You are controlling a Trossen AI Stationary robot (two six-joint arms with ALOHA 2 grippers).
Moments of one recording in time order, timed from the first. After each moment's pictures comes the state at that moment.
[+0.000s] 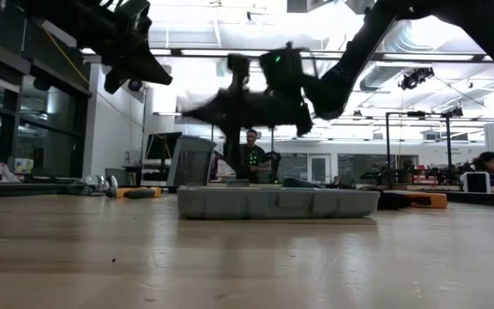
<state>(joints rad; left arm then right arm) 0.22 0.90 0.64 -0.22 -0.14 -0.44 -0.26 2.15 1.17 0.81 -0.65 0.92</state>
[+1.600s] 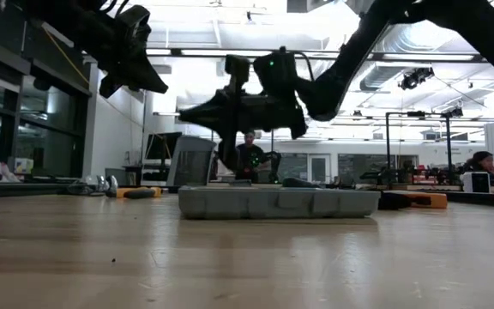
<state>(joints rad) 0.22 0.91 0.64 -0.27 -0.16 -0.46 -0.29 2.18 1.23 0.78 -0.75 0.88</state>
